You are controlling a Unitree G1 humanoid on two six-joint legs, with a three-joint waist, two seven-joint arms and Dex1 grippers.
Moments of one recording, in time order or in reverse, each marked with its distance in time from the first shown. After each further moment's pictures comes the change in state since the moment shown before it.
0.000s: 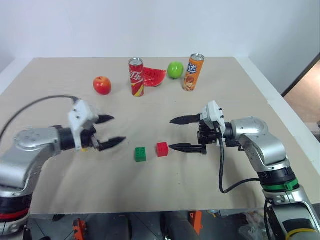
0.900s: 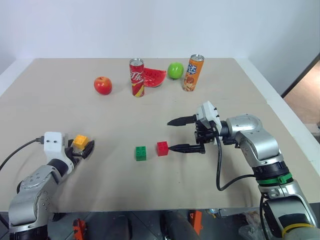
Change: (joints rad) left arm 0.259 -0.275 0.073 0.188 0.113 -0.117 0.419; right arm -0.042 0.021 0.032 0.062 -0.038 -0.022 0.062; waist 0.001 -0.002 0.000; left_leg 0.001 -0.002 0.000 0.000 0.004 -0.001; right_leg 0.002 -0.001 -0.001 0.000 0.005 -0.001
